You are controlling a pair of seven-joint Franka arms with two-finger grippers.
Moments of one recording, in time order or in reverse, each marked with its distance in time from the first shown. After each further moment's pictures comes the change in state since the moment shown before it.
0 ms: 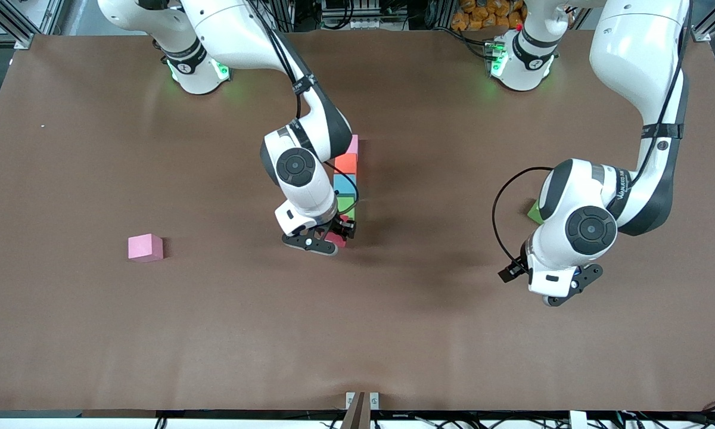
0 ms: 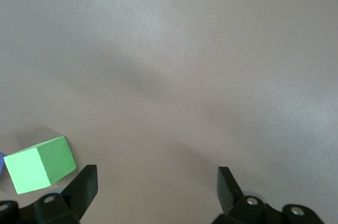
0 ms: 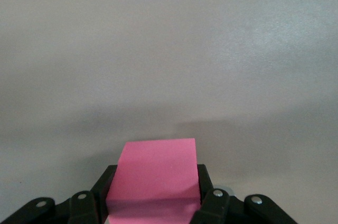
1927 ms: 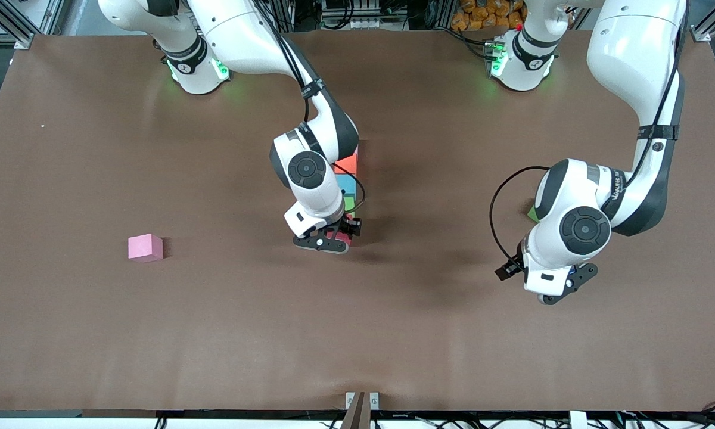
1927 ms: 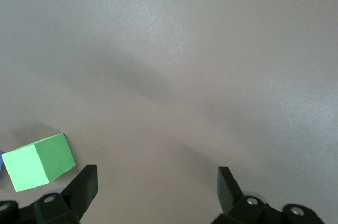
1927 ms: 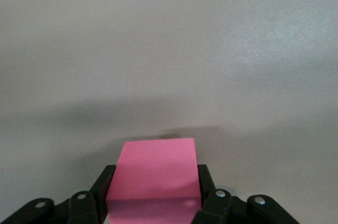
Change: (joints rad) left arm -0.004 0.002 -0.002 -0.009 0.000 0.000 0.000; right arm 0.016 0.042 0.002 0.019 0.008 0.000 -0.071
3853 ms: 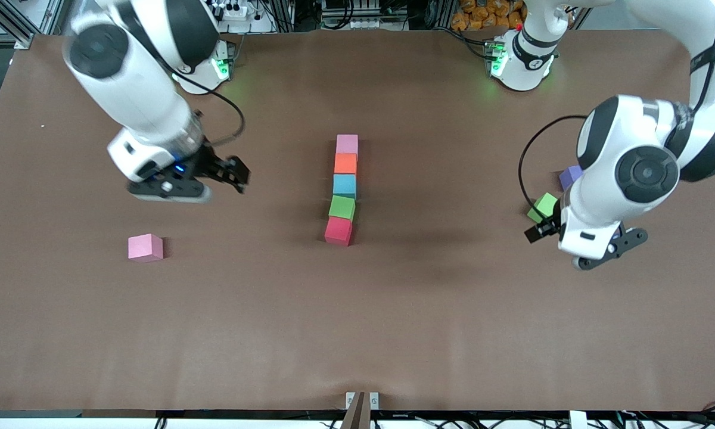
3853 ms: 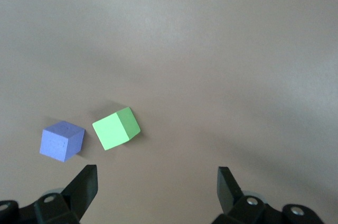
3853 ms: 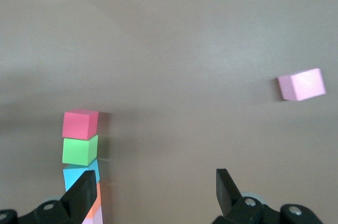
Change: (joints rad) left arm 0.034 -0.283 -0.013 -0.108 -0.026 -0.210 0.172; right arm -0.763 -0.687 0.583 -0.184 -0.411 -0.481 -0.126
